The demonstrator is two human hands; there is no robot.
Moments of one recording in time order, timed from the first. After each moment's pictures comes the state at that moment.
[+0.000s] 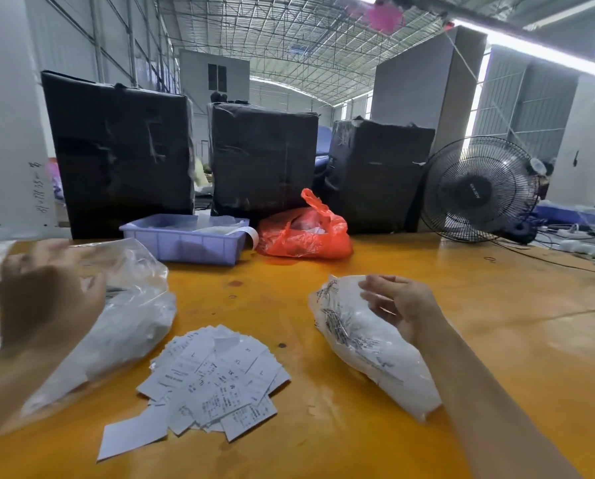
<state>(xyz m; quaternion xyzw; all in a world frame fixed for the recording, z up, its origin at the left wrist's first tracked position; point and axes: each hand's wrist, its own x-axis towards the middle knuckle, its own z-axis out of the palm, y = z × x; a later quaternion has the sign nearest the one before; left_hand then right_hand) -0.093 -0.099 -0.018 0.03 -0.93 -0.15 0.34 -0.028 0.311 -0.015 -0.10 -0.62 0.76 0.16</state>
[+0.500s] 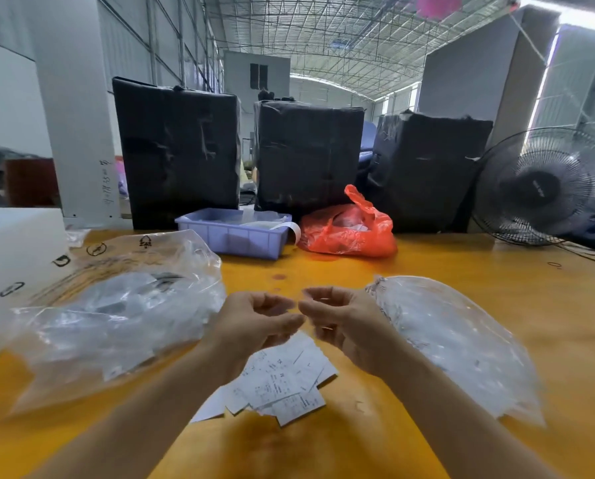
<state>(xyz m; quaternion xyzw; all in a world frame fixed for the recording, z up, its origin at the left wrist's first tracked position) -0.009 0.026 -0.021 -0.07 -0.71 -0.70 -0.04 -0.013 0.187 -0.022 0.09 -0.65 0.75 -0.05</state>
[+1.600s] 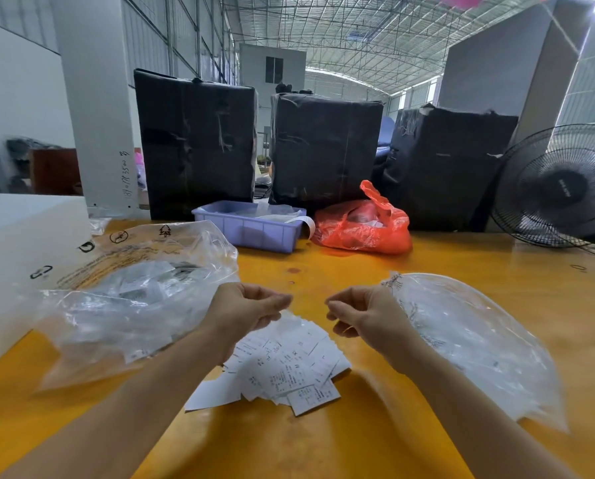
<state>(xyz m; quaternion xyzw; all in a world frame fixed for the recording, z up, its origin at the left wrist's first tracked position) -0.029 0.000 -0.030 -0.04 -0.72 -0.70 0.00 -0.016 0.195 -0.030 0.08 -0.82 0.56 0.06</state>
